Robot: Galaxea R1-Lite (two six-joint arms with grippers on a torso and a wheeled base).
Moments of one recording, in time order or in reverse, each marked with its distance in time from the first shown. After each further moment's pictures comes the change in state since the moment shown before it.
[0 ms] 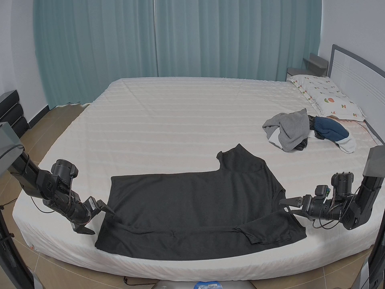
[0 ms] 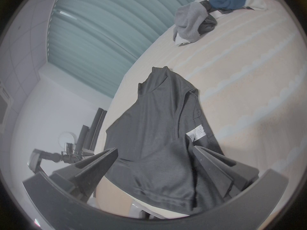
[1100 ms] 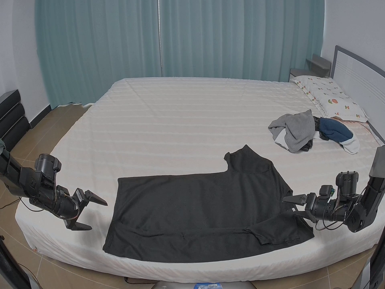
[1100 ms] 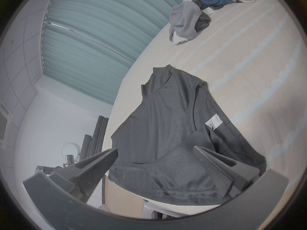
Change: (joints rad) left arm 0.074 -0.121 0.038 -0.007 -0.160 -0.034; right arm 0.009 -0.063 0.062 -0.006 -0.037 0.086
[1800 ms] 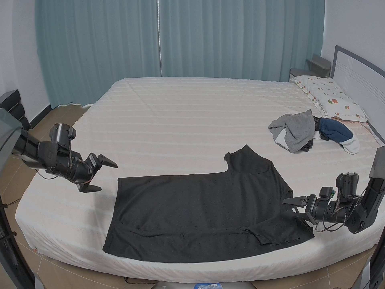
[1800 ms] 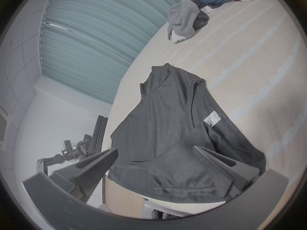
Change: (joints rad) left arm -0.076 0.224 -0.449 -0.012 0.049 -0.006; right arm 0.000 0.002 0.018 0.000 0.000 0.000
